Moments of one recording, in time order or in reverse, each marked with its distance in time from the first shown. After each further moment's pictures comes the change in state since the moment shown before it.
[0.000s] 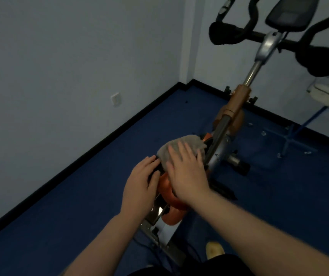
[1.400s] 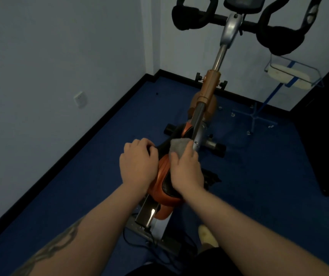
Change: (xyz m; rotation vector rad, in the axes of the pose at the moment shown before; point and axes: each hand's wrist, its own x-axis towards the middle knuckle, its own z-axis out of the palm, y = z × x) left_hand 0.074 0.012 0.031 0.264 0.021 0.003; right_hand 0.003 0.005 0.014 0.497 0.090 0.692
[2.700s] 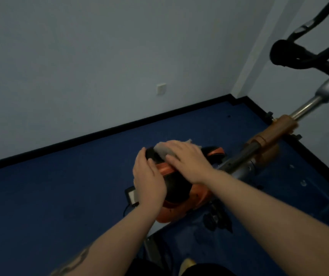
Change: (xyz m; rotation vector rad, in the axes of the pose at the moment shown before) left_hand -0.074 0.054 0.039 -0.390 0.593 -0.695; right_hand 0.083 -0.015 -0.029 -0.406 -0.570 -1.269
